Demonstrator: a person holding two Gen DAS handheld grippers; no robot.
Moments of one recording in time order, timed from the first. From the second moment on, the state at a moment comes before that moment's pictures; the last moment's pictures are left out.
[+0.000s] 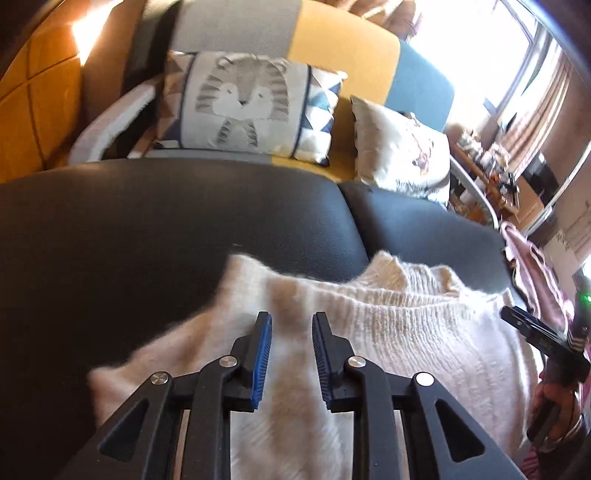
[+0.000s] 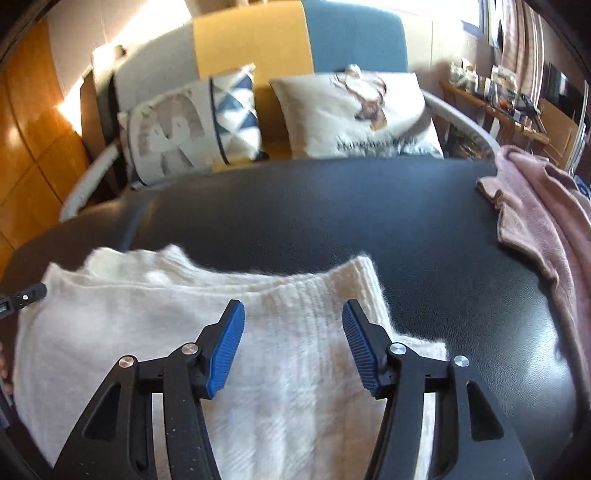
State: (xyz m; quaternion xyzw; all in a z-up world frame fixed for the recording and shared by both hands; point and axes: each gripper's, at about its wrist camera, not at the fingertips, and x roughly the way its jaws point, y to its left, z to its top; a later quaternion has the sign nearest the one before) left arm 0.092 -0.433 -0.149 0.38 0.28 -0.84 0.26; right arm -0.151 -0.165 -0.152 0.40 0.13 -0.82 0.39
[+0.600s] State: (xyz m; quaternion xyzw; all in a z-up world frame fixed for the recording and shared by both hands) left arm 0.123 -0.402 -0.149 0.40 0.23 -0.85 0.27; right arm -0.126 -0.119 -0.161 0.42 0.10 -0.81 0.39
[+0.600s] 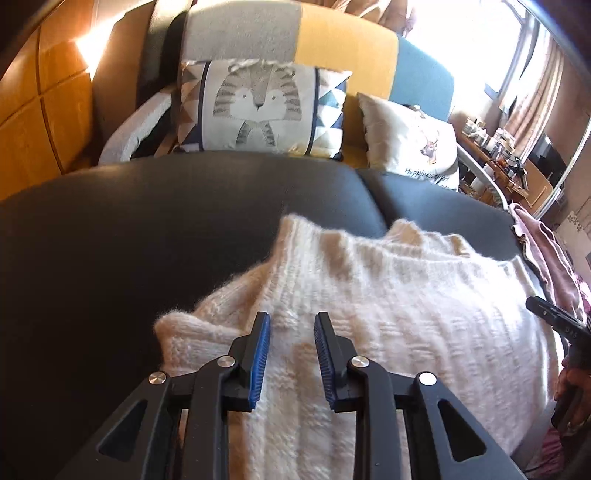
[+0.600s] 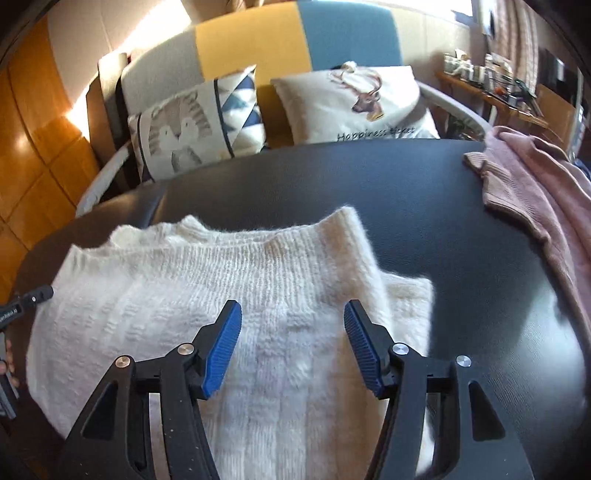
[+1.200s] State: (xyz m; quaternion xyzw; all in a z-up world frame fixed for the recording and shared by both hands) left arm 0.118 -0.337 -0.162 0.41 0.22 -0.86 0.23; right arm -0.083 -0.077 -0.193 0.42 0.13 -0.79 0.42
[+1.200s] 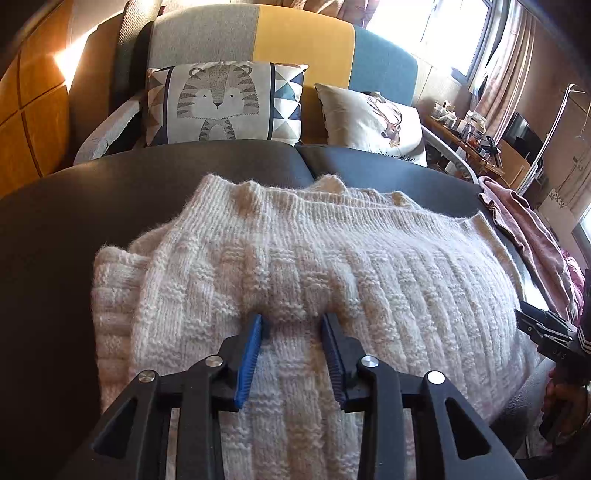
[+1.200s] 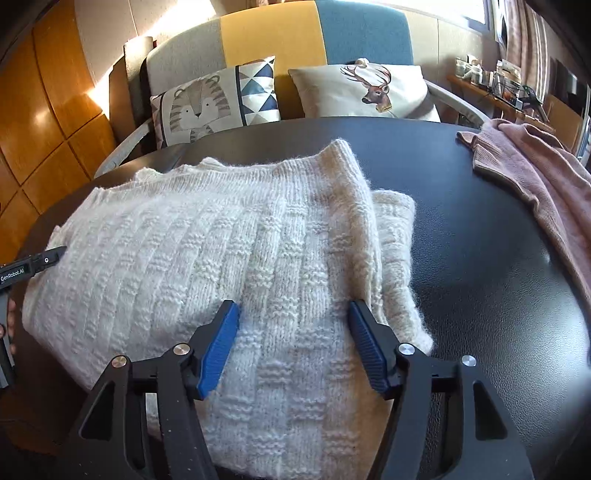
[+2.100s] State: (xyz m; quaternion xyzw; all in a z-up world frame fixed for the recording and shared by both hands) left arm 0.127 -0.264 -0.179 0.46 0.14 -0.84 0.24; right arm -0.042 -0.058 -0.198 0.43 0.18 -0.80 0.38
